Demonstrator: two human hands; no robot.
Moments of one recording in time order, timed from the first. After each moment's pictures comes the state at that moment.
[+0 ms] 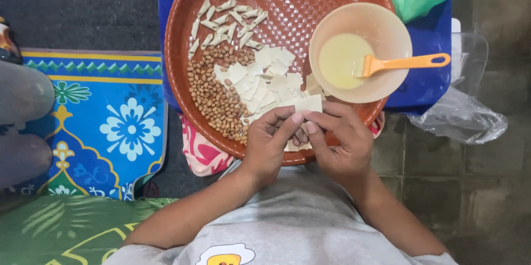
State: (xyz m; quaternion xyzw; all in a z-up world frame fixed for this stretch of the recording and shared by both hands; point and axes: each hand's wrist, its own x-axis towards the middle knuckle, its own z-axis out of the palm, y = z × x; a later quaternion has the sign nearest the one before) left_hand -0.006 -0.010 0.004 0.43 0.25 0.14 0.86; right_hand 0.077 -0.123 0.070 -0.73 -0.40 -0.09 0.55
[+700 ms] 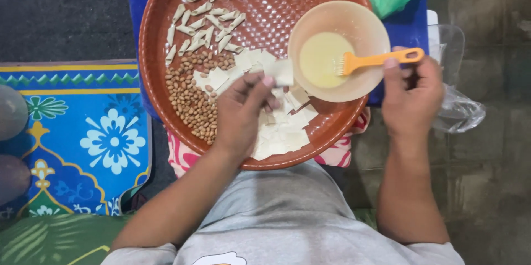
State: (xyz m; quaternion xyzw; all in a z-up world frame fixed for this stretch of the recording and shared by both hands) left_hand 0.036 0.036 0.042 0.45 0.26 0.14 0.84; right_hand 0.174 -0.198 0.041 -0.87 -0.15 -0.11 0.45
